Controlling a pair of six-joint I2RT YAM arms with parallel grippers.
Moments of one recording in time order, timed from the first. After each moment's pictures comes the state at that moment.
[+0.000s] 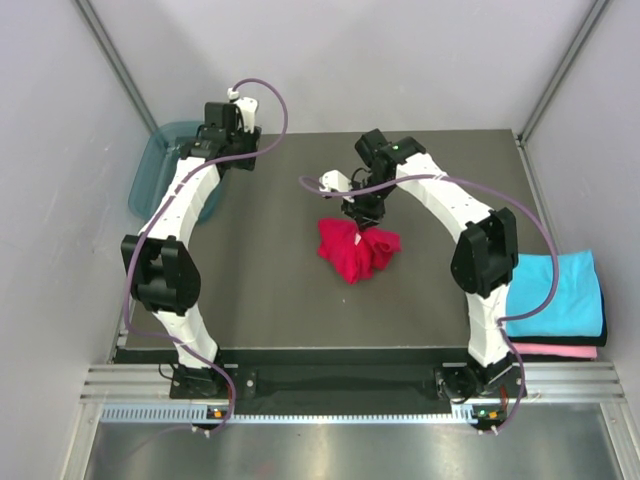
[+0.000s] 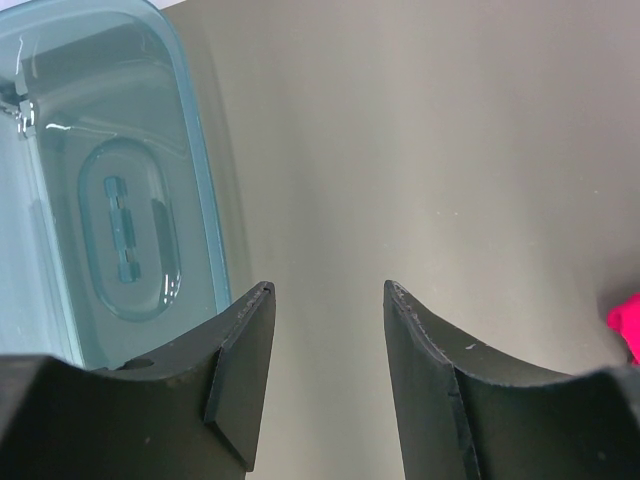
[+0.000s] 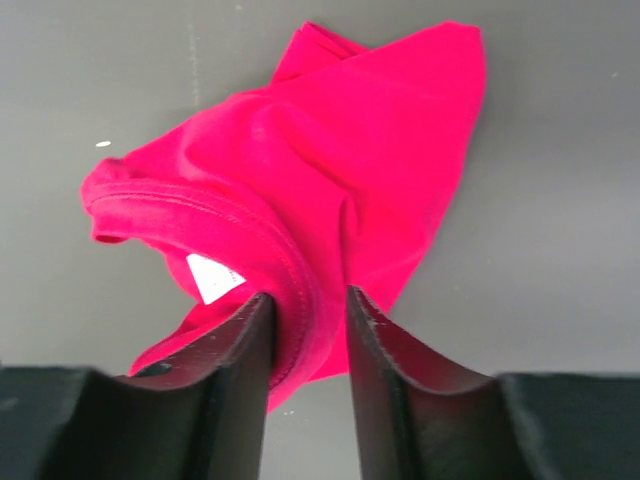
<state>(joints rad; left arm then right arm) -0.15 1.81 1.74 -0.57 -0.04 0.15 0.55 2.04 1.95 -1.21 -0.45 -0.99</state>
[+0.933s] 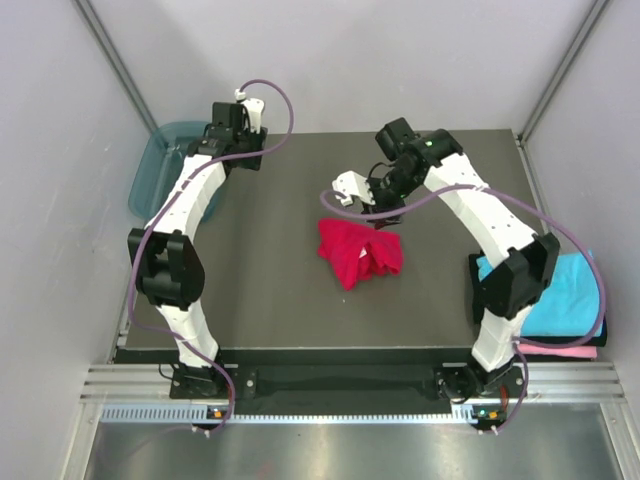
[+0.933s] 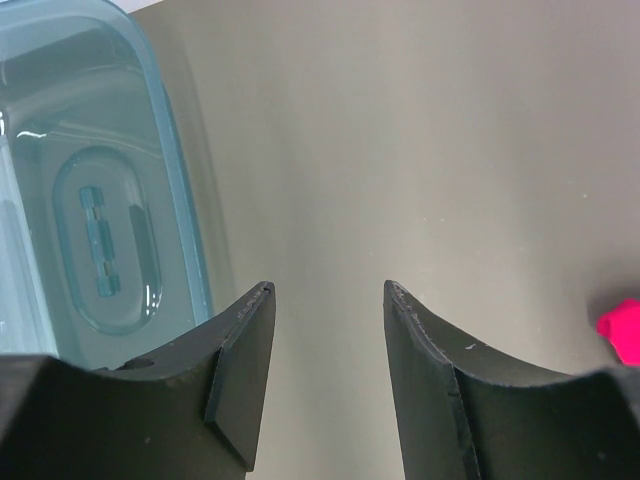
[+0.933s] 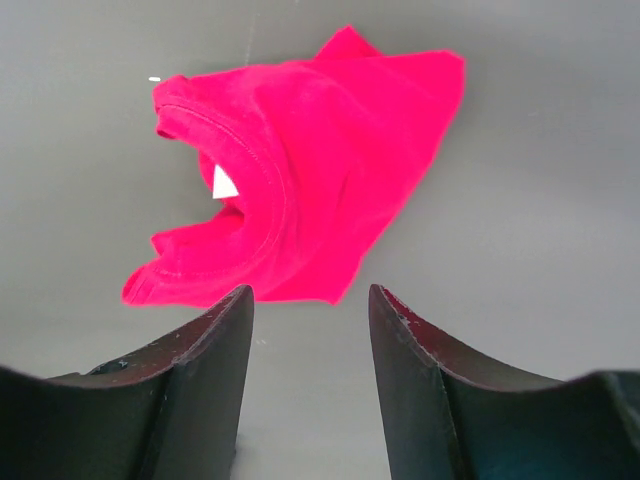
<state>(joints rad) -0.17 1.86 1.77 -0.57 -0.04 0.14 0.54 1.84 1.94 -1.35 -0.46 -1.23</state>
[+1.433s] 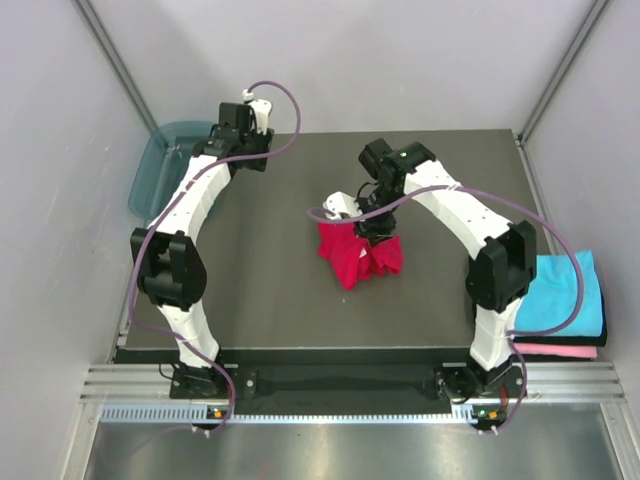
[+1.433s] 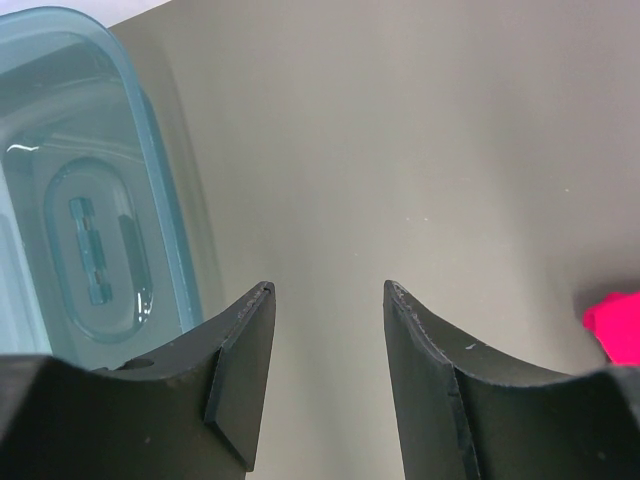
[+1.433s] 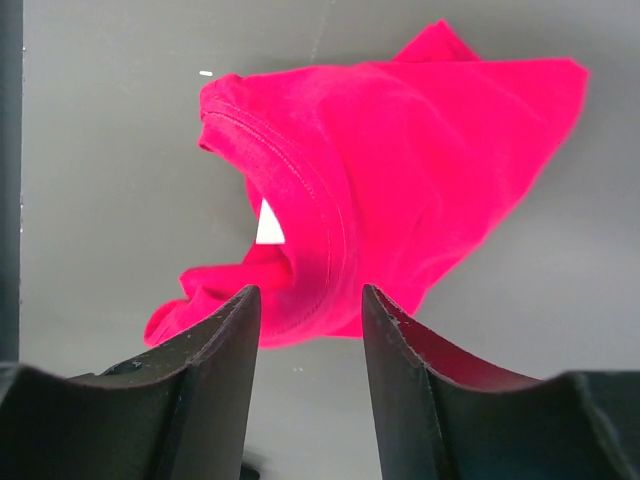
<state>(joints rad) -0.20 1.86 1.77 -0.57 -0.05 0.15 0.60 1.87 1.85 -1.35 -0.45 -1.25</state>
